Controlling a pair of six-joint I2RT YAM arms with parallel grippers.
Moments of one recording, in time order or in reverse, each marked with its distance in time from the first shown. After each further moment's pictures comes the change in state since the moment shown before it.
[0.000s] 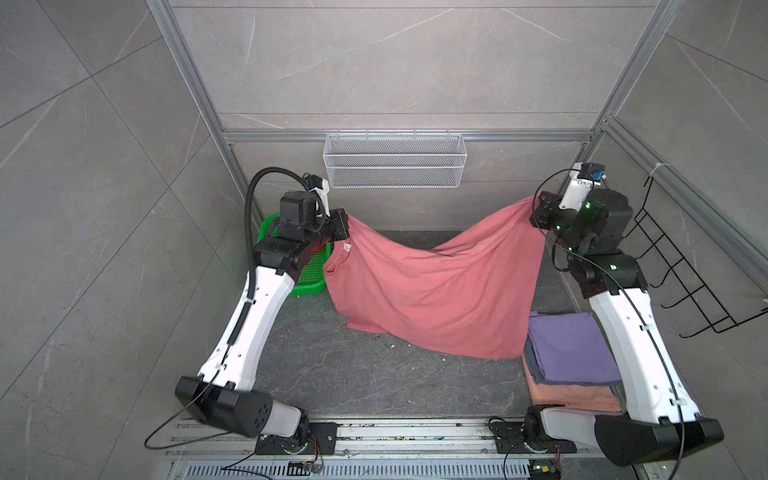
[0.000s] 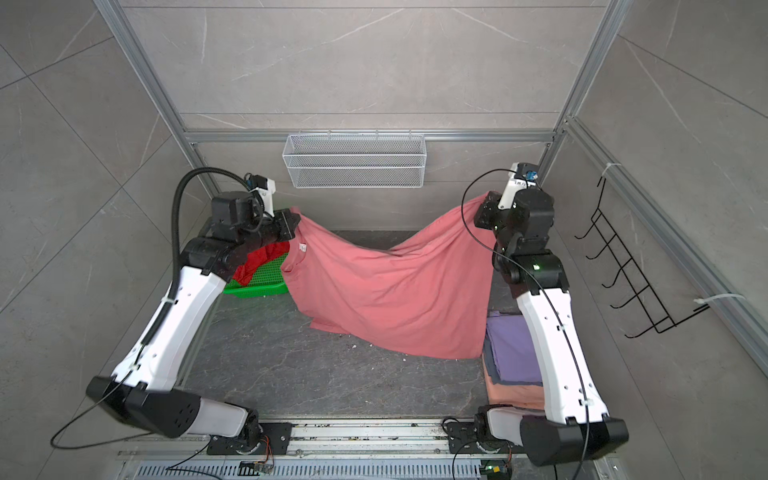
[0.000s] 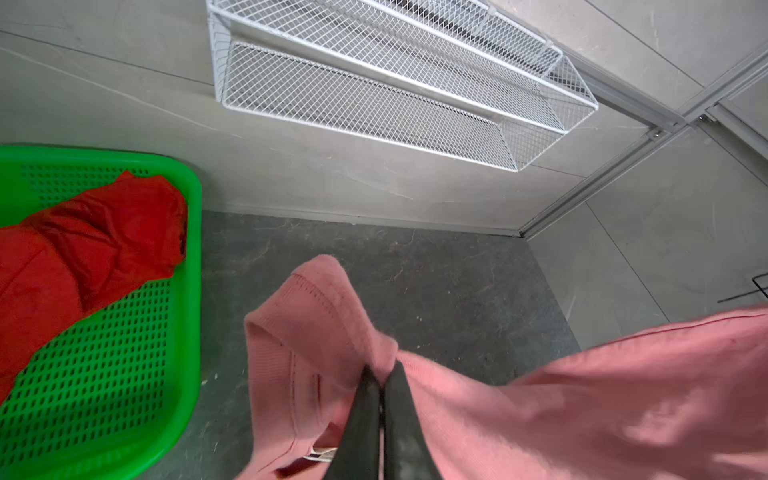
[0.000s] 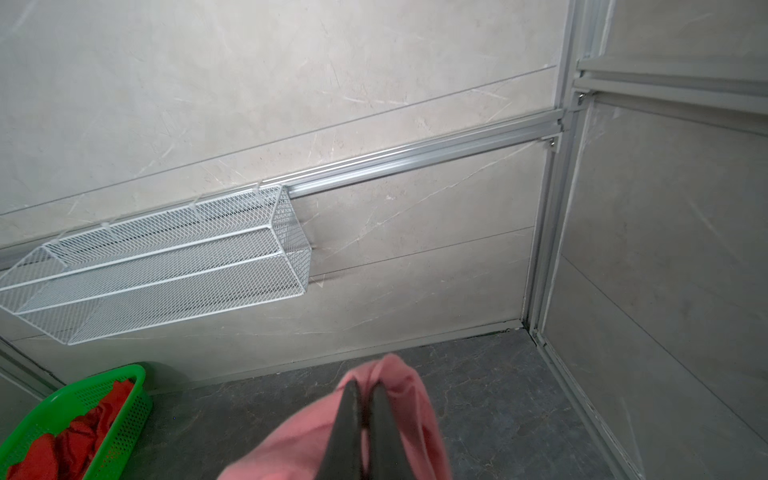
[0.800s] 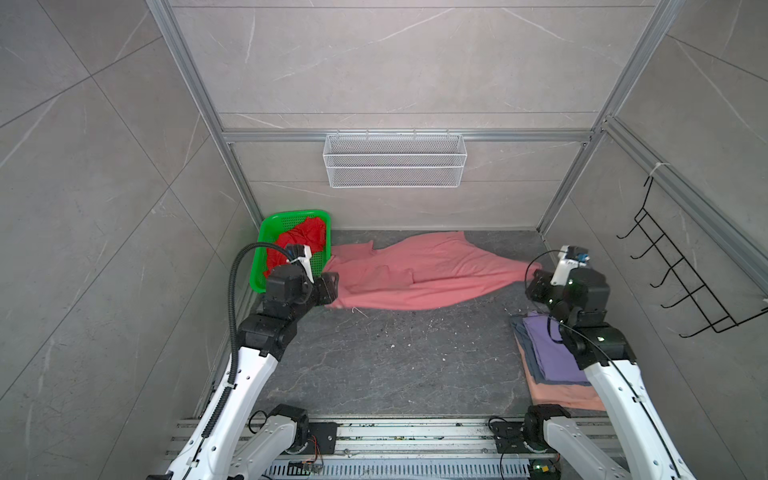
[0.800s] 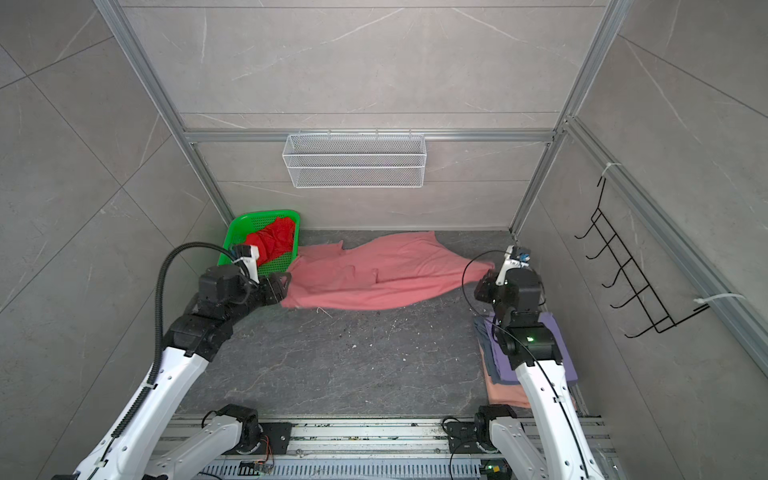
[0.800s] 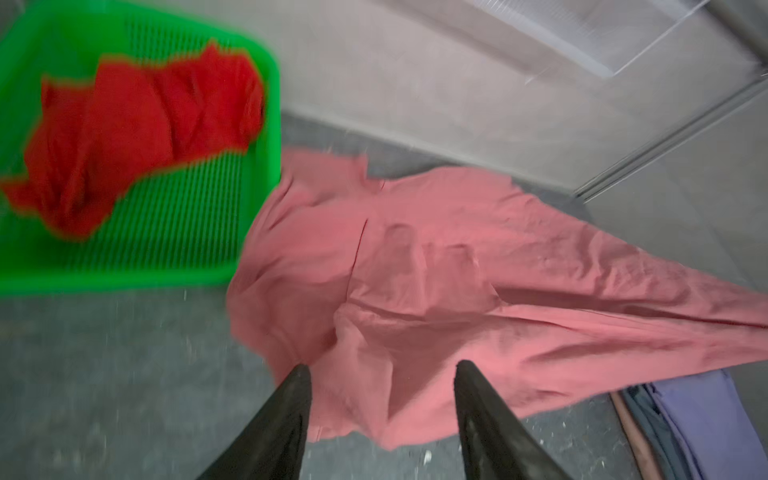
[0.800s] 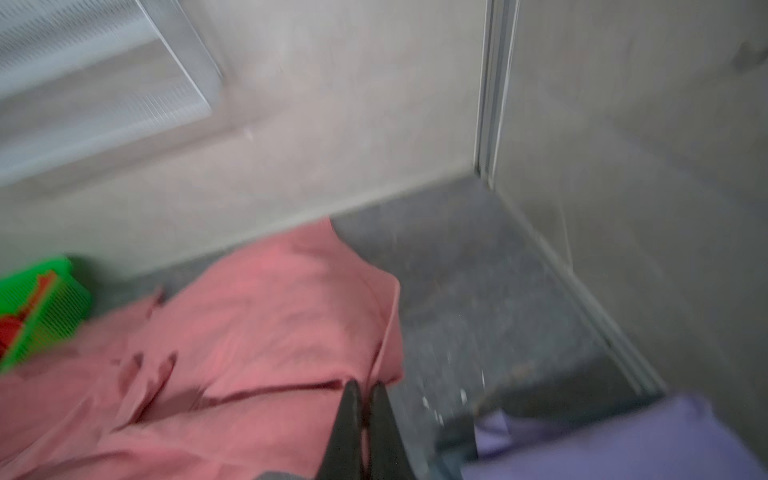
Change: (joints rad) left arm 0.022 -0.571 -0.796 0.053 -0.106 -0.061; right arm -0.037 -0.462 -0.787 -0.042 0.009 0.086
